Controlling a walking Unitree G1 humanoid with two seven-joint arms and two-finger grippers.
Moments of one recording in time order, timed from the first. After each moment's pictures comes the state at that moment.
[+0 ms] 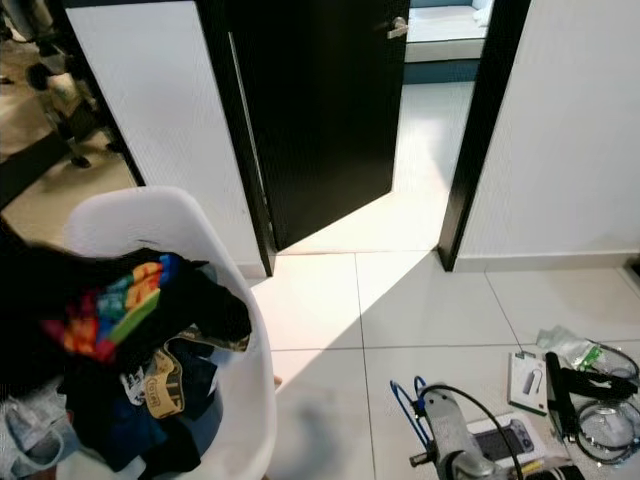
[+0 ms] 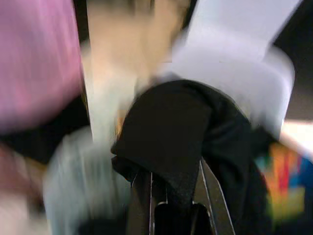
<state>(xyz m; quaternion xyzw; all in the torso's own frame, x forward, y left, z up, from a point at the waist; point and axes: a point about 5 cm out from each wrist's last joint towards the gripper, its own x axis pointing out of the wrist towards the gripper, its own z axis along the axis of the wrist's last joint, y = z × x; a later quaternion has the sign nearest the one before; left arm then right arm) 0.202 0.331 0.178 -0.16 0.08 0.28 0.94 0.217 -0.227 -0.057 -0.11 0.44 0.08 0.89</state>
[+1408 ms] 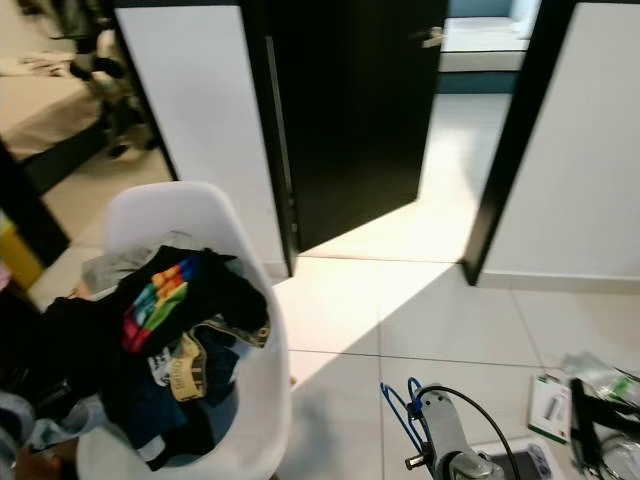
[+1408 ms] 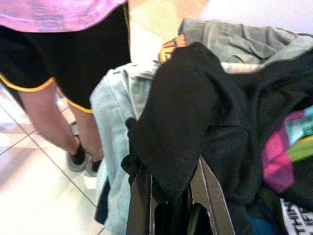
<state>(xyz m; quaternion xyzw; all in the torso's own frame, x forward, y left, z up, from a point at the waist) 0.185 0.287 0.131 -0.11 0.12 0.29 0.94 0.217 -0.225 -0.057 -0.10 0.44 0.10 0.89</state>
